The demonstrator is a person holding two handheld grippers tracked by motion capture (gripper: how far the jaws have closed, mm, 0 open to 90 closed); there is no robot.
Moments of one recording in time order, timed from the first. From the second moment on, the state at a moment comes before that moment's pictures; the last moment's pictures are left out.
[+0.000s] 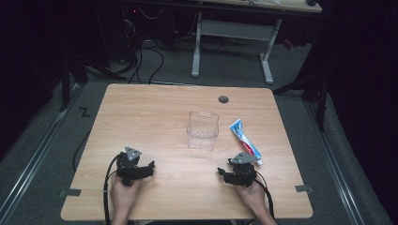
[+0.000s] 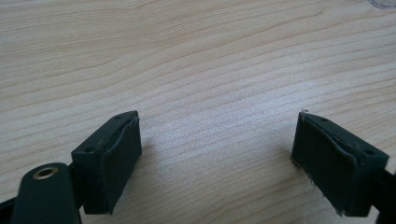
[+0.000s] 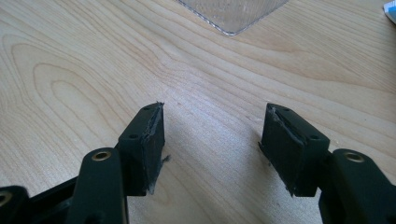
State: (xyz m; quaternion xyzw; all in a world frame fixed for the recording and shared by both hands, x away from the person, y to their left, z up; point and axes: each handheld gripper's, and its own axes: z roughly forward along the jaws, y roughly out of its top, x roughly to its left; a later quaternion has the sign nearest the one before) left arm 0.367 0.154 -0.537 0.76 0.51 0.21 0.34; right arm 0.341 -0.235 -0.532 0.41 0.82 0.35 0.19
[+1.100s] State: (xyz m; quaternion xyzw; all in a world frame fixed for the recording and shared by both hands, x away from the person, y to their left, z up) left arm 0.367 0.154 -0.537 0.76 0.51 0.21 0.34; right arm 0.330 -0.241 -0.521 0.43 0.80 0.35 0.22
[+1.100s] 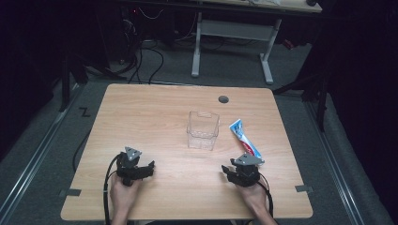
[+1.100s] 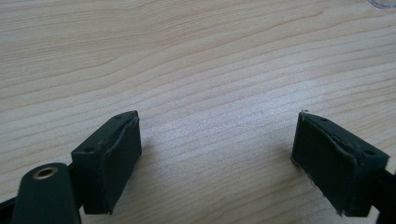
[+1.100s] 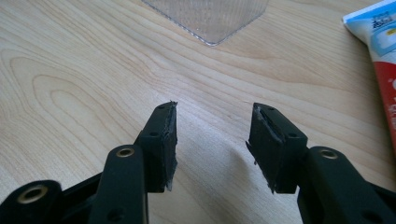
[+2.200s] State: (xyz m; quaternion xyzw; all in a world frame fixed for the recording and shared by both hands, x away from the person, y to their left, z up) left arm 0.367 0.154 -0.537 0.76 0.51 0.21 0.34; right arm 0.326 -0.270 -0.505 0.46 0.77 0.37 0.24
